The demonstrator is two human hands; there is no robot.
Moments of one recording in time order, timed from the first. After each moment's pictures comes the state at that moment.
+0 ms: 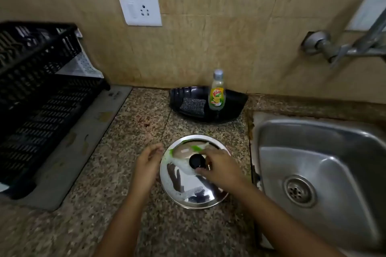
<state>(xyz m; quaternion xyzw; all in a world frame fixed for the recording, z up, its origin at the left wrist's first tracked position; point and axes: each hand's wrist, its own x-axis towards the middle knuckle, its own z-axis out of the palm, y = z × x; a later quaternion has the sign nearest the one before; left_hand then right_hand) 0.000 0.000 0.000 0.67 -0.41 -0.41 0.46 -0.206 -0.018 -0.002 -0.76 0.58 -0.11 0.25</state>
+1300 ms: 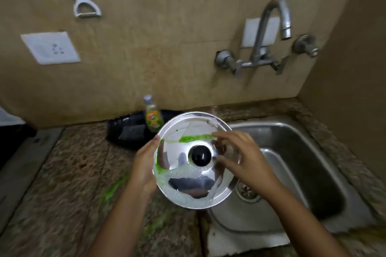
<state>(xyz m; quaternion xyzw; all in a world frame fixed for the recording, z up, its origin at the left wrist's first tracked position) -0.158 -0.039 0.079 0.48 -0.30 -0.67 0.49 -0.383 0.033 0.088 -0.70 0.58 -0.40 0.14</state>
